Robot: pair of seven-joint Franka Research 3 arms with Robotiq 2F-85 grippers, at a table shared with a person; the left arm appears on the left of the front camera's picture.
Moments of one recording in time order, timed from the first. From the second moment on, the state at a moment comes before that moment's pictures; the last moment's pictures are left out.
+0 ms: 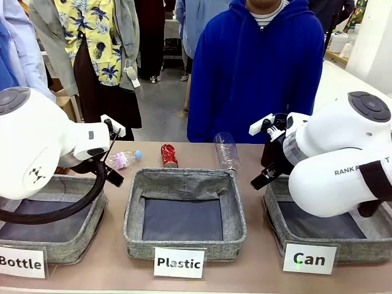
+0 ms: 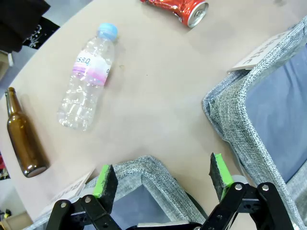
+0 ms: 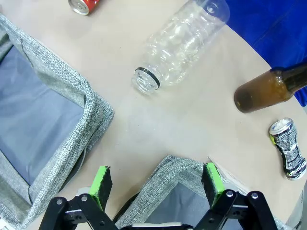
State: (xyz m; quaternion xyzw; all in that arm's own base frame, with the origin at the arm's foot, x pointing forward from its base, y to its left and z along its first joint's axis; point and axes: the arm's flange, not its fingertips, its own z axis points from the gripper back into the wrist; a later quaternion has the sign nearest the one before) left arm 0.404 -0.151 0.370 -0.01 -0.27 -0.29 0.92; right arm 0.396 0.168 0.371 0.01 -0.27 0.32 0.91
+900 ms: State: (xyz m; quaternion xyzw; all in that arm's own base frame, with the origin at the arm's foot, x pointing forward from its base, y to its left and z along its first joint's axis) left arm 0.306 -0.262 0.548 -0.12 -0.28 -0.31 0.90; right arm 0.369 0.153 0.489 -0.02 -0.29 0.18 0.94
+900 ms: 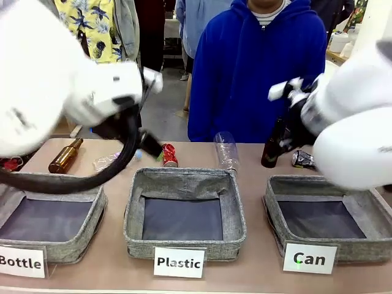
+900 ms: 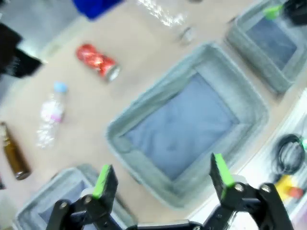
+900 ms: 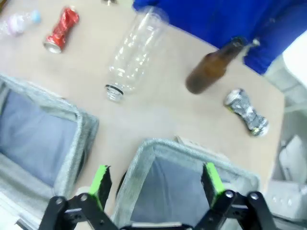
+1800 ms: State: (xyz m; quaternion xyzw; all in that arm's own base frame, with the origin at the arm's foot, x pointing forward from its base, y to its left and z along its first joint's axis) left arm 0.266 -0.196 0.609 -0.26 -0.28 -0.28 0.88; right arm 0.333 0.015 0.545 0.25 -0.24 0.06 0.94
